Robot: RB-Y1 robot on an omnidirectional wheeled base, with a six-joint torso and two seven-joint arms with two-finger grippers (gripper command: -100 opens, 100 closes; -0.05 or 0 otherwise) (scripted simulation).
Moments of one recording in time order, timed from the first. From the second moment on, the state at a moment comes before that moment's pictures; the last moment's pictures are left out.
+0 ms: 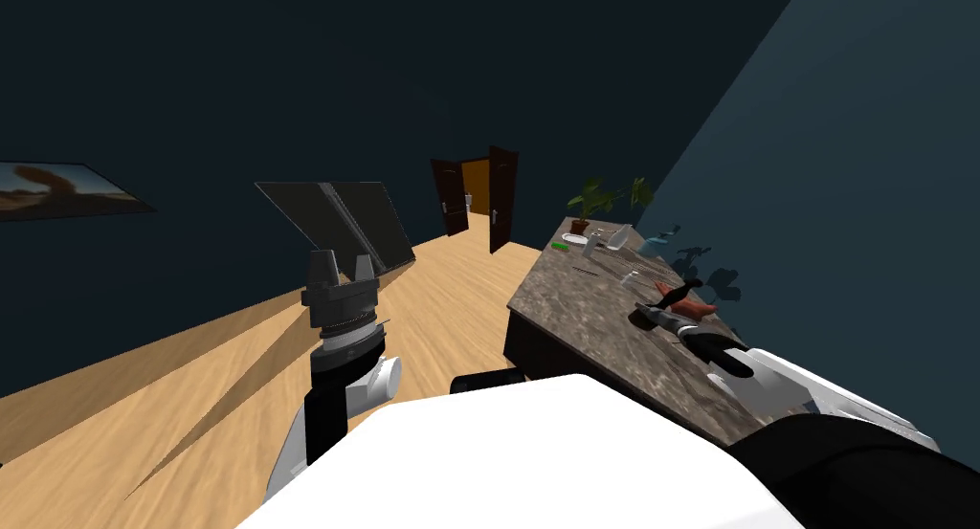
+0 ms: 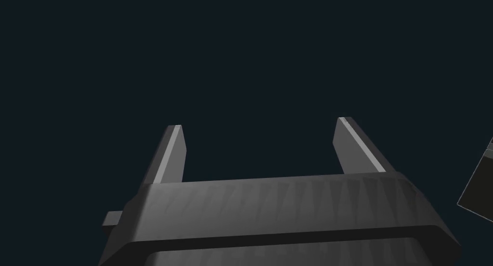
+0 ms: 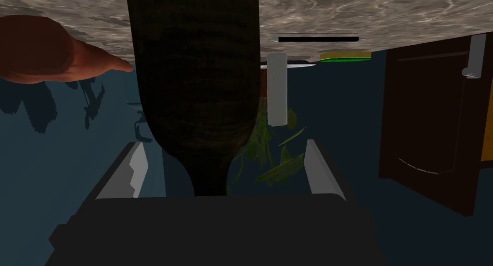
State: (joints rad) left arm 0.46 -0.05 0.04 -2.40 -0.10 -0.56 -0.02; right arm 0.61 -1.00 -0.30 -1.39 0.15 0.04 0.19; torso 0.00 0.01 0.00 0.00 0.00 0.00
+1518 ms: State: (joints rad) left arm 0.46 -0.05 0.04 -2.40 -0.10 -0.56 -0.02; right arm 0.16 -1.13 0.09 -1.36 0.14 0.22 0.18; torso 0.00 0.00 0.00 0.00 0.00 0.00
